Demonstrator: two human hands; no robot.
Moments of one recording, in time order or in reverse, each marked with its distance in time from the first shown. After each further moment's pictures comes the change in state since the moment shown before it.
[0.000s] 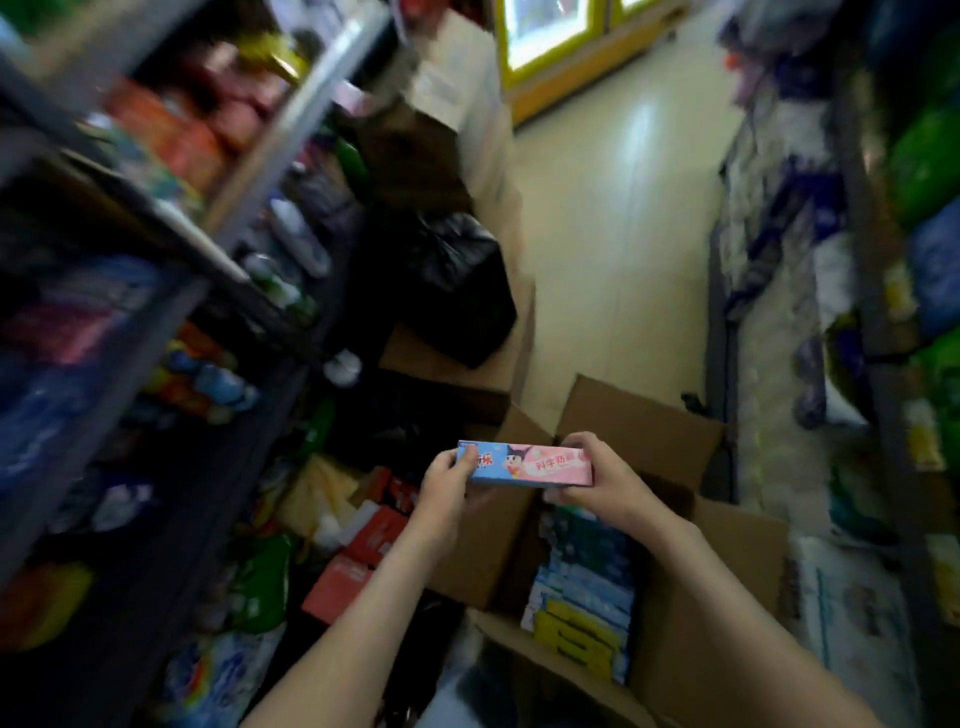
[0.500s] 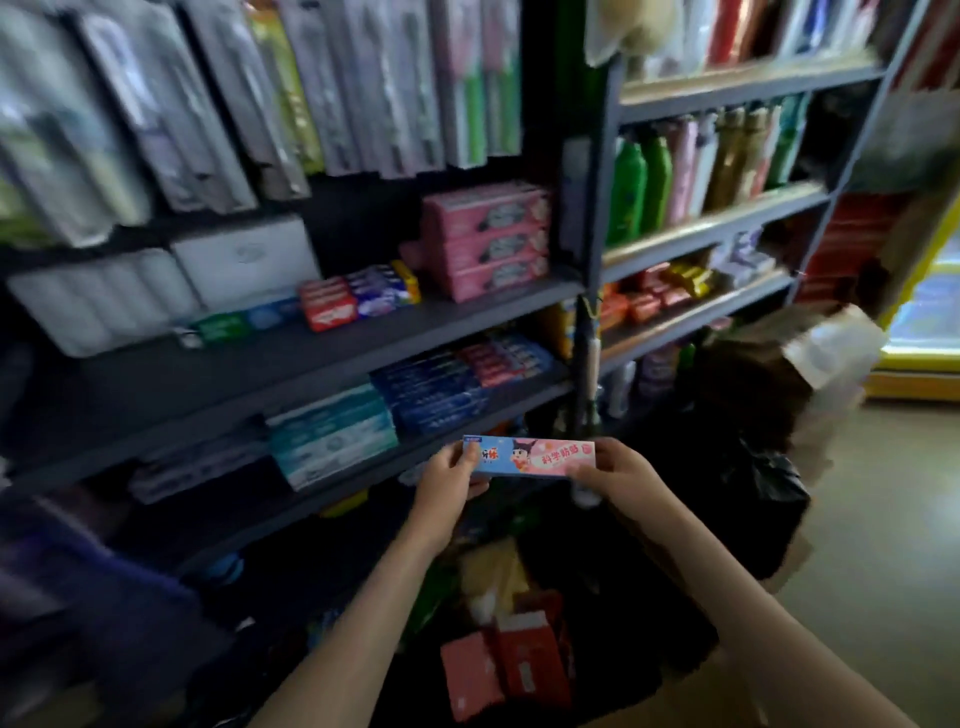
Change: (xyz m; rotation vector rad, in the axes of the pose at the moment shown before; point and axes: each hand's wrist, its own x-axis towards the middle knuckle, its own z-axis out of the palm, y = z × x) left_hand -0.175 0.105 -0.279 -0.289 0.614 0.396; right_hand 0.005 -0.316 0.168 -0.086 -0.279 -0.446
